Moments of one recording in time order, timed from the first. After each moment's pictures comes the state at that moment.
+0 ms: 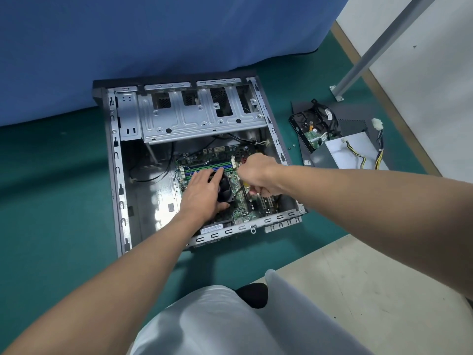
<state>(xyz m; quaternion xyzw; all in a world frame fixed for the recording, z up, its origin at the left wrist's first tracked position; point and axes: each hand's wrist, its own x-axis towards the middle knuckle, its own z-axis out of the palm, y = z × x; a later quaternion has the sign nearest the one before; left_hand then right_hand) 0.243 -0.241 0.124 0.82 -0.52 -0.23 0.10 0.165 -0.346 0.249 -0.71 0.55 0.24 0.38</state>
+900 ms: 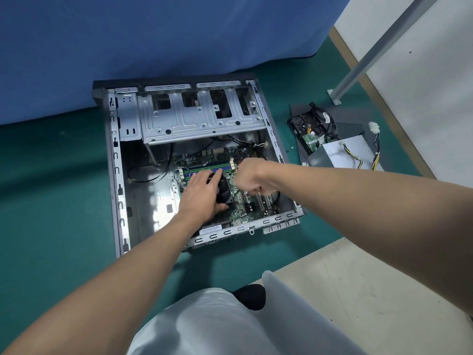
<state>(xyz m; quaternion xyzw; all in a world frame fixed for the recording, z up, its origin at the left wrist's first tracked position) 0.244 -0.241 0.121 0.82 -0.52 -0.23 0.09 0.175 -0.346 0.255 -0.76 0.45 0.36 0.31</state>
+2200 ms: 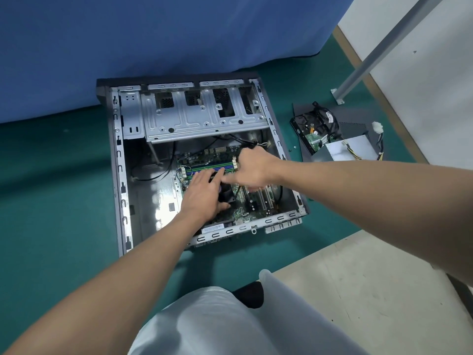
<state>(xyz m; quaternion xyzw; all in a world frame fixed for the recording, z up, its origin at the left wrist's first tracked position) 0.242 -0.240 0.125 0.82 -0.52 -0.23 0.10 0.171 -0.353 0.256 -0.86 0.34 0.29 0.25</state>
